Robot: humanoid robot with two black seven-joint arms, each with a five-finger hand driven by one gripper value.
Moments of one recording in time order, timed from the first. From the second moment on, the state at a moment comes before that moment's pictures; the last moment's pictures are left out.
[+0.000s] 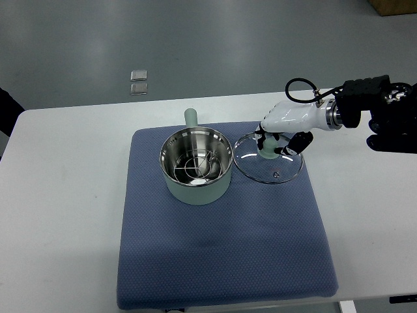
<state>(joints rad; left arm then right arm) 0.00 0.00 -0.05 -0.16 0.00 -0.02 0.04 1.59 -0.46 -0.79 1.20 -1.15 -0.25 0.37</state>
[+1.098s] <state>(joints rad) 0.00 0.00 -0.05 -0.16 0.00 -0.02 0.04 1.44 -0.53 -0.68 1.17 -1.15 -0.33 0.37</state>
